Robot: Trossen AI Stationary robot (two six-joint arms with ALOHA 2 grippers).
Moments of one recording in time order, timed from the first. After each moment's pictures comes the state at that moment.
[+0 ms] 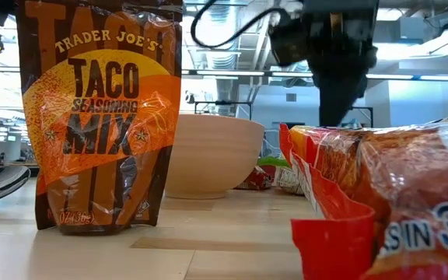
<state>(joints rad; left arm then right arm) -0.11 0.69 0.43 0.09 -0.31 -0.40 0.29 1.78 1.27 -0.82 0.02 0.72</state>
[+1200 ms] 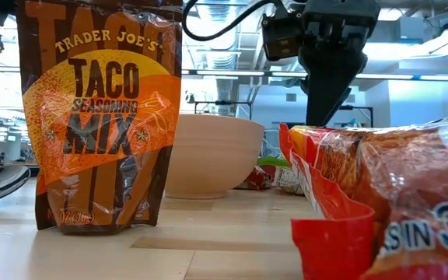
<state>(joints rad) -0.11 0.69 0.43 0.08 -0.31 -0.40 0.30 1.79 1.27 -0.75 0.08 0.56</state>
